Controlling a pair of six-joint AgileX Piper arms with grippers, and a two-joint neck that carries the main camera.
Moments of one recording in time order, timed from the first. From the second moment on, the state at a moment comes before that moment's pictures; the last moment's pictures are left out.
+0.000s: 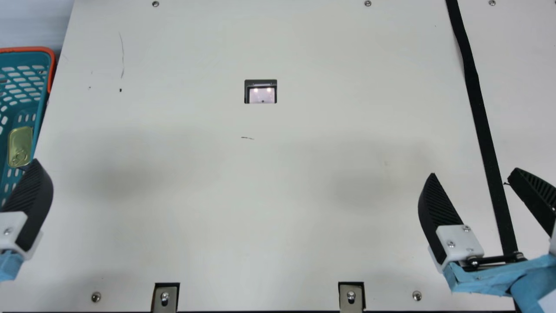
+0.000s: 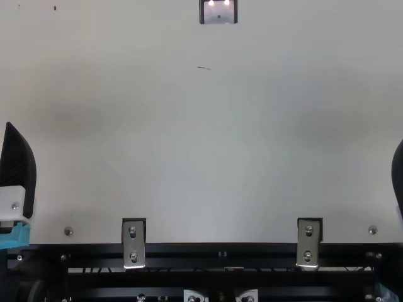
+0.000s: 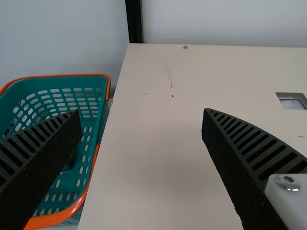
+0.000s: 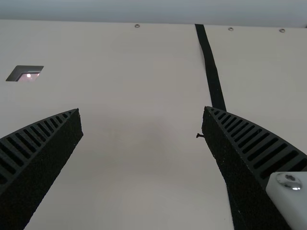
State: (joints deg) left arm -3.9 13.5 -20.2 4.8 38.2 -6.4; right arm -4.0 13.5 -20.3 4.9 38.2 -6.5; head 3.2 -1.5
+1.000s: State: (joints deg) left arm -3.9 13.5 -20.2 4.8 38.2 -6.4; right arm -4.0 13.5 -20.3 4.9 38.2 -6.5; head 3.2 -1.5
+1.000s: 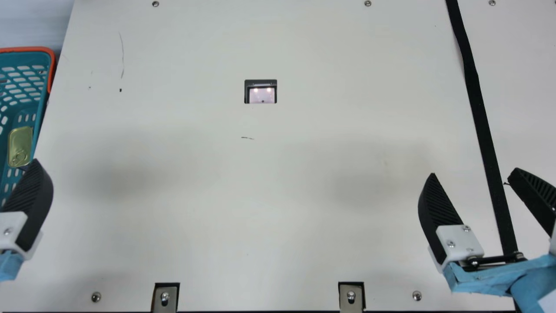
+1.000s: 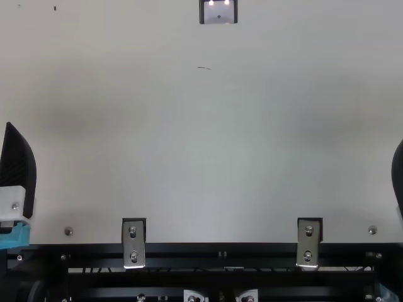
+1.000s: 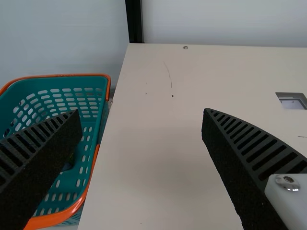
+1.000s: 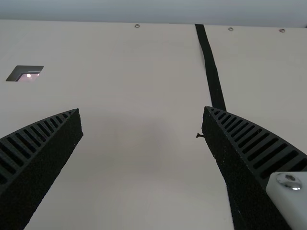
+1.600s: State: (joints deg) left arm -3.9 13.5 -20.2 4.8 38.2 -6.4; right arm -4.0 13.5 -20.3 4.8 38.2 -6.5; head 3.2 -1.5
